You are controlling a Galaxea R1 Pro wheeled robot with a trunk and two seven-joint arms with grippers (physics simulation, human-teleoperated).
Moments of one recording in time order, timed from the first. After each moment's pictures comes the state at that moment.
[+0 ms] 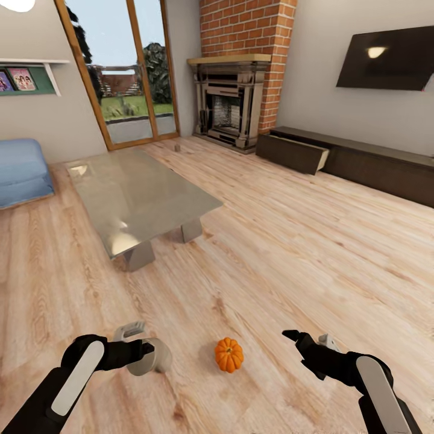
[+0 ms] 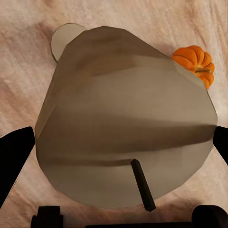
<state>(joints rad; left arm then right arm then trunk) -0.35 0.22 -0.13 -1.29 0.79 0.98 0.30 -0.23 -0.04 -0.22 -1.42 -1.21 0.87 -0.48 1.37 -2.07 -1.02</state>
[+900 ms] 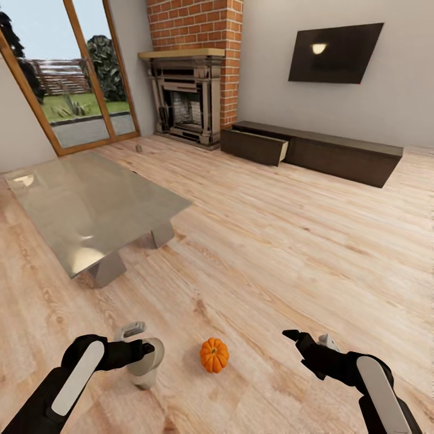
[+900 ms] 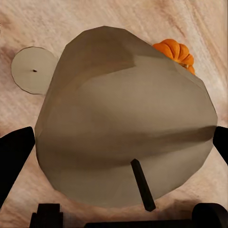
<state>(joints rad) -0.35 0.22 -0.13 -1.29 0.79 0.98 0.30 -0.23 -0.04 -0.22 -1.42 -1.21 0.87 -0.48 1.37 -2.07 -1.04</state>
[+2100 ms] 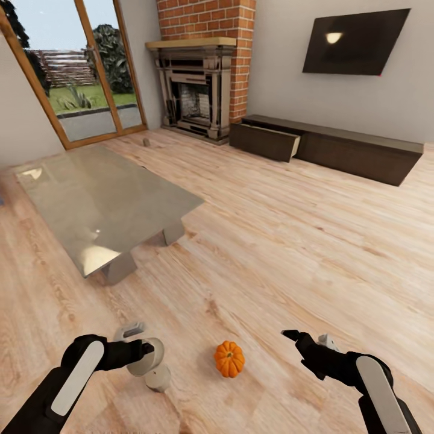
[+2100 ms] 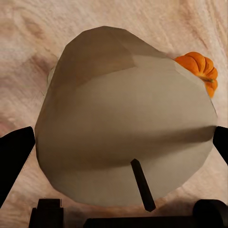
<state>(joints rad) -0.35 0.22 -0.13 -1.29 0.80 0.98 0.30 -0.23 -0.04 -0.22 -1.42 -1.21 0.87 -0.48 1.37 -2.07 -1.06</state>
